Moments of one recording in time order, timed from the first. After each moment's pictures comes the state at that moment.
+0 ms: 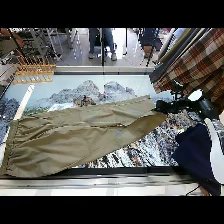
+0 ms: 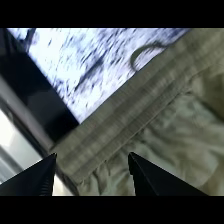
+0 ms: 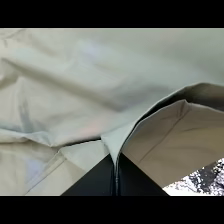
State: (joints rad) left arm 1.11 -1.25 0.97 1.26 -1.20 -1.45; right arm -0.19 -1.55 1.46 -1.03 1.15 1.35
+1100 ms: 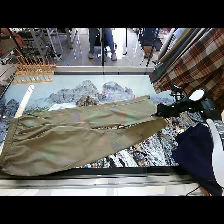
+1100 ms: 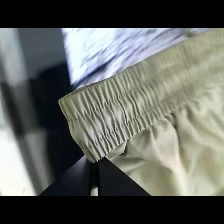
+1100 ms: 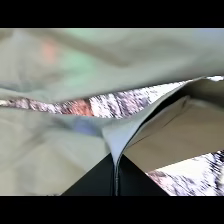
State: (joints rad) left arm 1.22 -1.10 0.64 1.02 -0.91 -1.43; right arm -0.19 -1.51 1.46 -1.08 1.31 1.35
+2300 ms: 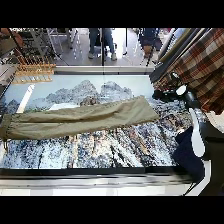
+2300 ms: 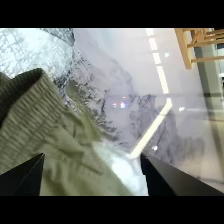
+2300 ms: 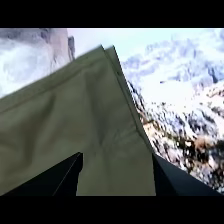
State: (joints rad) left arm 0.81 -1.69 1.43 0.68 -0.78 -1.43; right arm -0.18 -1.91 1.85 -1.15 0.96 1.44
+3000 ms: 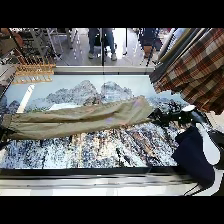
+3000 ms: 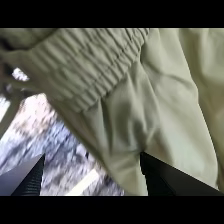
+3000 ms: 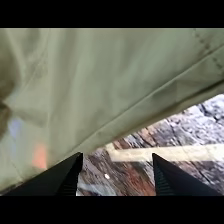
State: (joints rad) left arm 0.83 -1.62 1.22 0.98 -1.06 -1.49; right arm -0.28 -1.76 1.33 -0.71 1.08 1.40
